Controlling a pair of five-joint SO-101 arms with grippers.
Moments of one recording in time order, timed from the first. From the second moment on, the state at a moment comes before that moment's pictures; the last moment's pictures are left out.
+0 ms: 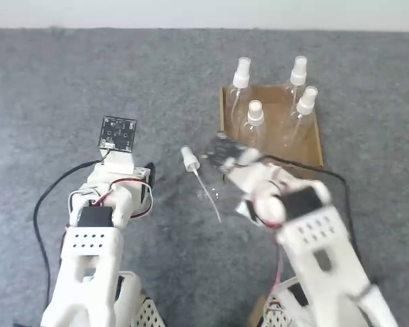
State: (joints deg) left arm -6.1 -49.3 73.5 37.1 -2.9; right arm -26.7 -42.5 44.4 72.2 32.2
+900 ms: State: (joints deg) left arm -4.7 -49.3 74.2 37.1 -3.0; right arm -37.8 -13.3 37.5 61.1 38.0
